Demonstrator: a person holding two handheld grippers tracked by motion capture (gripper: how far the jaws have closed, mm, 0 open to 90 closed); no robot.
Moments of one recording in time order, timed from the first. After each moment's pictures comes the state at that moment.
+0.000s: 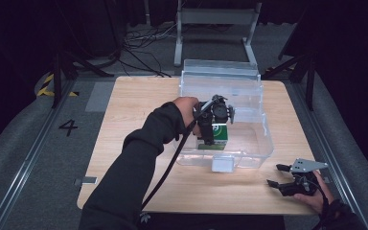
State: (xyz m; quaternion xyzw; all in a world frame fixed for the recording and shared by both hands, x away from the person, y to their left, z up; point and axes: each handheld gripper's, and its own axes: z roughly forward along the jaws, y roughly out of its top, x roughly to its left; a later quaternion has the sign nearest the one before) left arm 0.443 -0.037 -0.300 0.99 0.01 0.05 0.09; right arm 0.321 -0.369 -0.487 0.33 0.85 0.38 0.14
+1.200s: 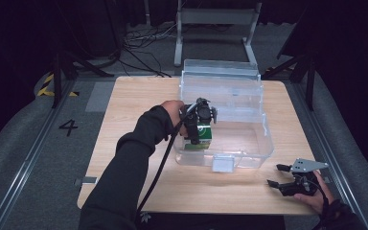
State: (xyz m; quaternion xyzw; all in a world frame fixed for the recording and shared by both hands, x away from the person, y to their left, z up) left arm 0.467 -0.006 -0.342 1.00 0.04 0.04 0.06; right arm 0.321 -0.369 -0.487 0.33 0.85 0.38 0.14
